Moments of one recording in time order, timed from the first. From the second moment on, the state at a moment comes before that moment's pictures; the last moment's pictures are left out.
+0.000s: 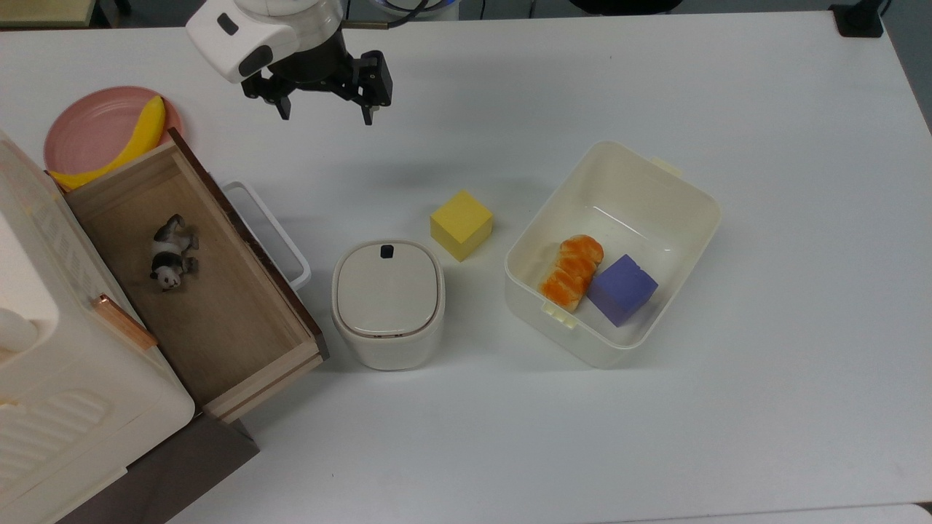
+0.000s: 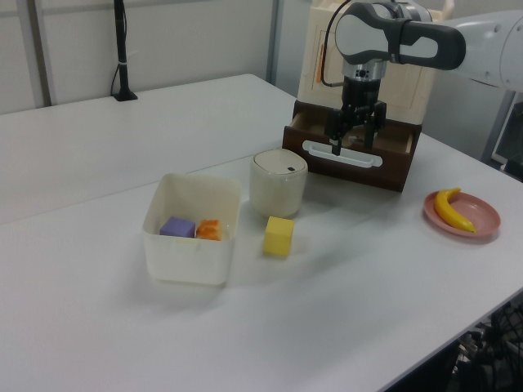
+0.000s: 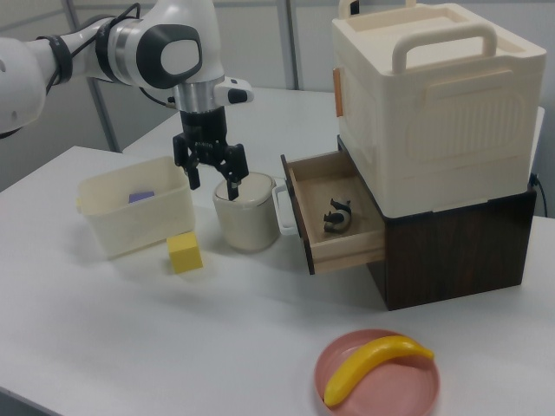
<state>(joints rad) 0.02 0.22 -0.12 -1.52 0.00 1.65 -0.05</state>
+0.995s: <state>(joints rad) 0.02 0.22 -0.12 -1.52 0.00 1.65 -0.05</state>
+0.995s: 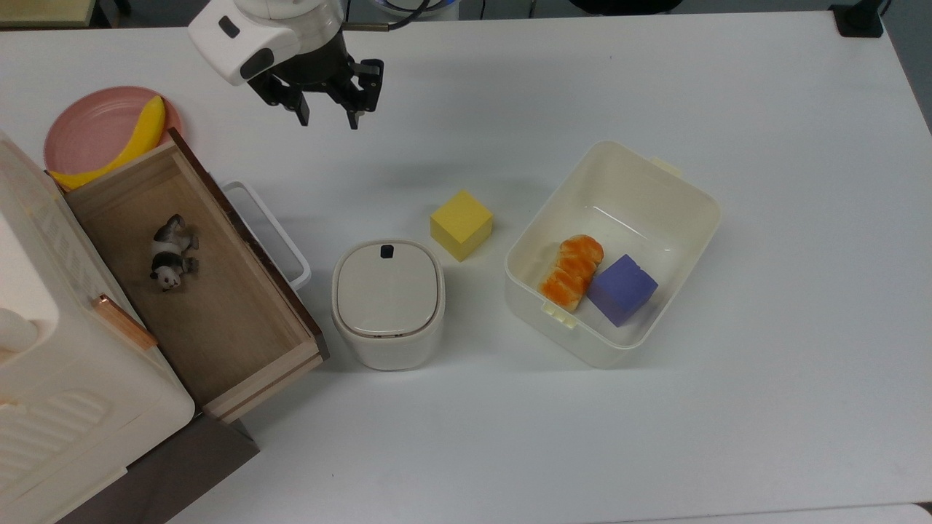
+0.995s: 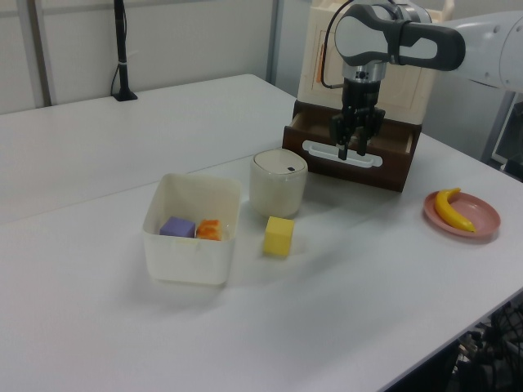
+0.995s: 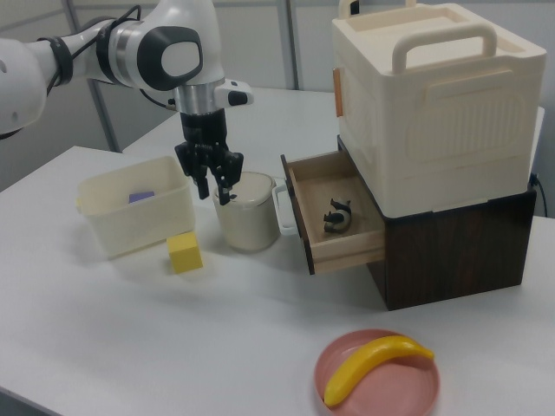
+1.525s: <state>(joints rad) 0.02 0.23 -0.12 -1.53 0.00 1.66 0.18</state>
